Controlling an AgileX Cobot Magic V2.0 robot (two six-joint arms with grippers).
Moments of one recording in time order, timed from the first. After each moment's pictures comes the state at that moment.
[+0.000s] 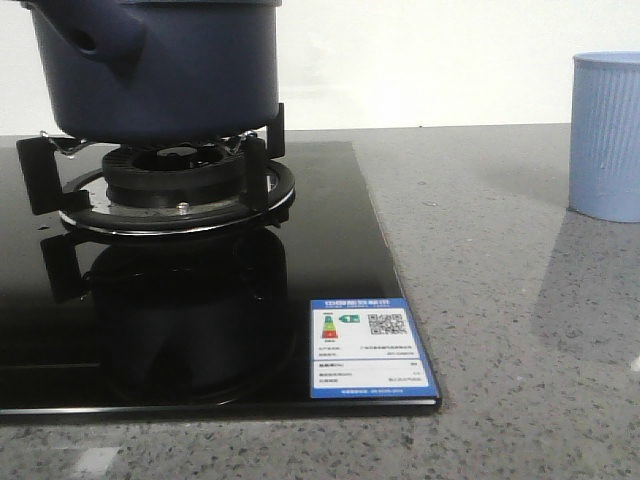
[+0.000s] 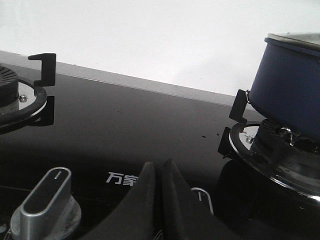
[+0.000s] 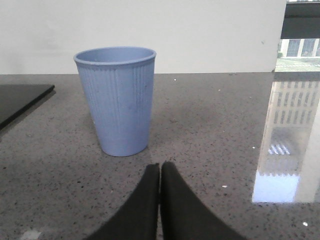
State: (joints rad) left arm 0.01 0.00 0.00 -0.11 0.12 -0.08; right arm 0.04 -0.01 0.01 -0.04 0.10 0.03
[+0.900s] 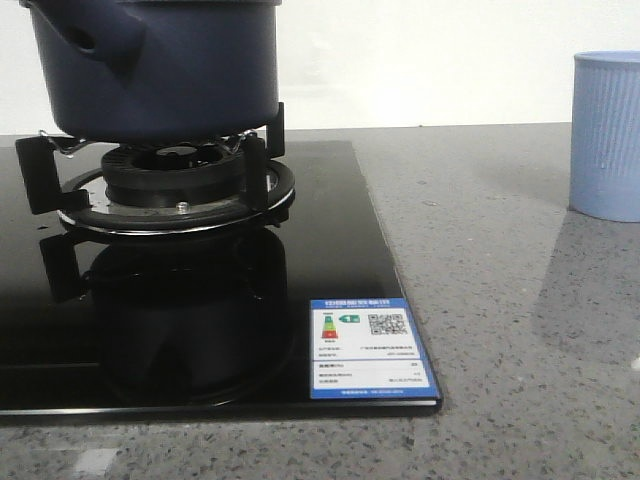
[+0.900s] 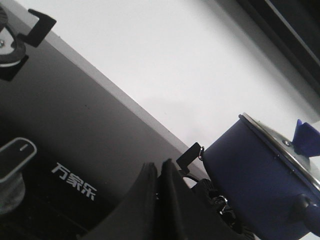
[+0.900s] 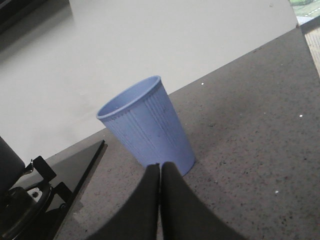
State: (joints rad) left arm 0.01 0.00 0.00 -0.68 0.05 -0.08; right arm 0.04 -0.01 0.01 0.48 0.05 0.03
